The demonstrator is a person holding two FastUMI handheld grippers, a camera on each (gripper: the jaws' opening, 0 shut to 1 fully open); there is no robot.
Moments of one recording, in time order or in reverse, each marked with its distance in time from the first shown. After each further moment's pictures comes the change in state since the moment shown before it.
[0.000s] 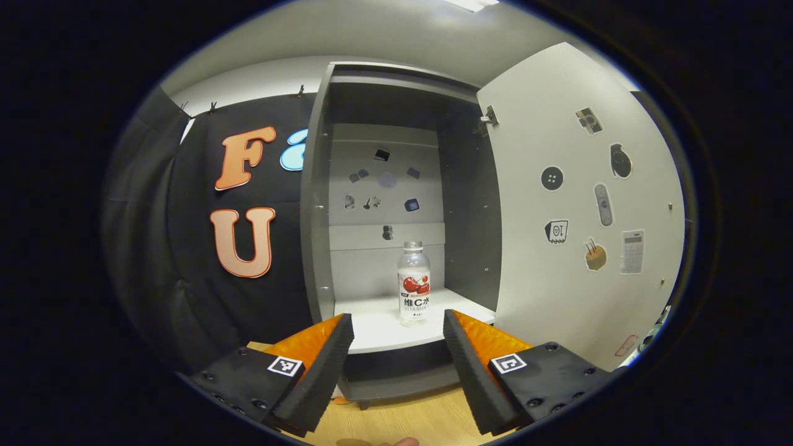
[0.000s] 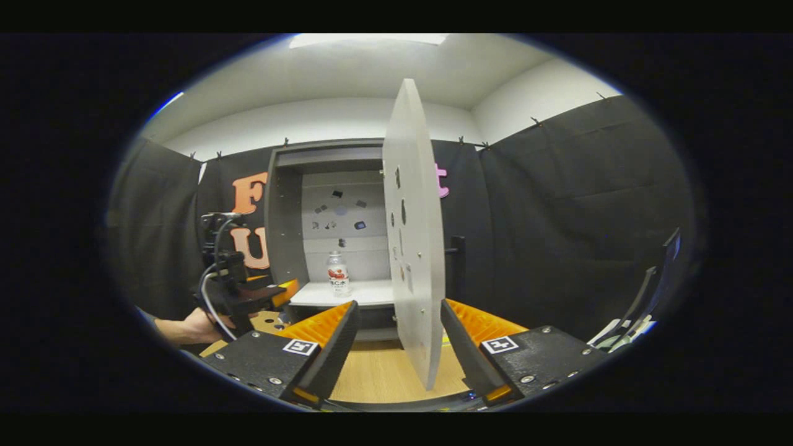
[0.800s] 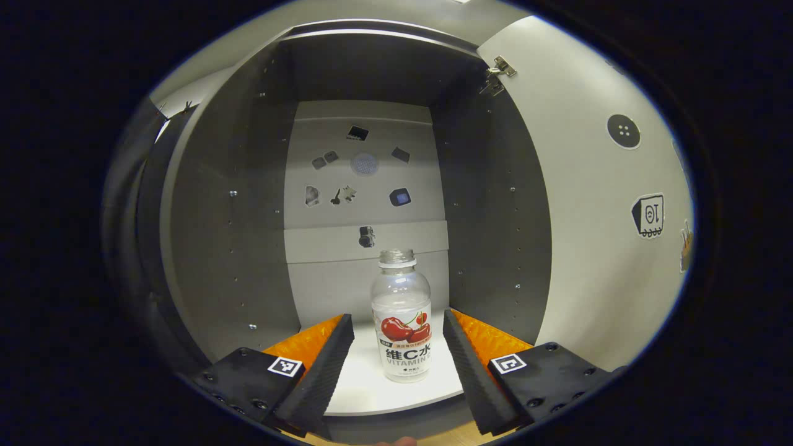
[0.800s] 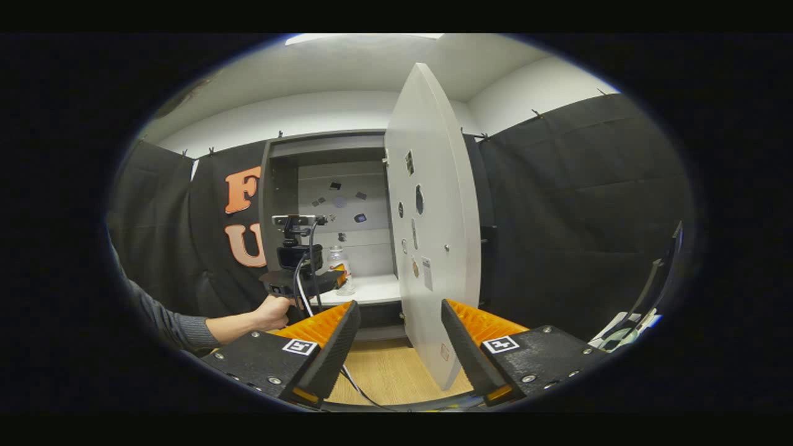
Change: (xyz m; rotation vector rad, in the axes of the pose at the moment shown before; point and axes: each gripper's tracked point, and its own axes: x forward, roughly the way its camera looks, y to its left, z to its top) left arm 0.175 -0.024 -0.024 0.033 -0.014 -0.002; right arm 0.035 0.008 -0.012 0.020 0.043 -0.022
